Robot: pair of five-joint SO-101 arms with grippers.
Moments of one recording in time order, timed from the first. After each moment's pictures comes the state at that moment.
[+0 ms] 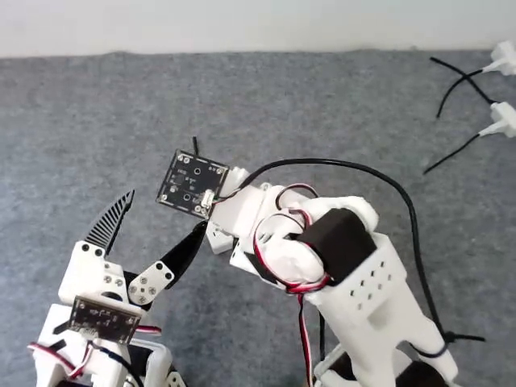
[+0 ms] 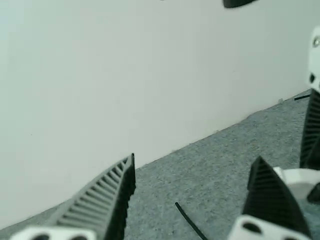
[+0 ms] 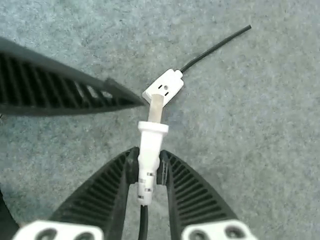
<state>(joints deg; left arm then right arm) 6.4 -103.4 59.2 59.9 -12.2 -44.7 -27.0 -5.4 100.7 29.2</state>
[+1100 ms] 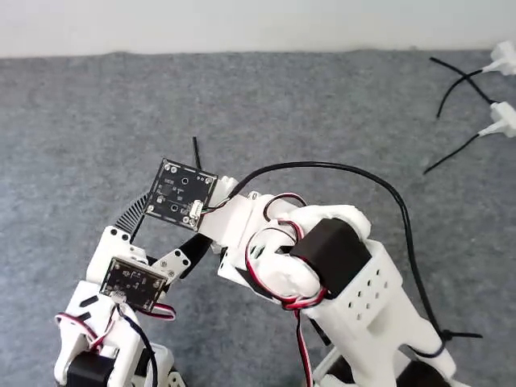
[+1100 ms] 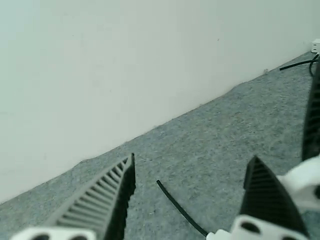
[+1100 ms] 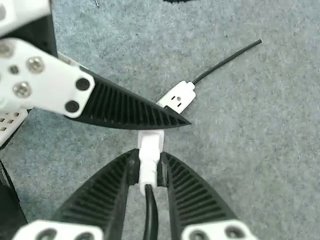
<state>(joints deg) 9.9 -103.4 71.5 54.4 -12.2 -49.8 -27.0 -7.2 100.8 25.3</state>
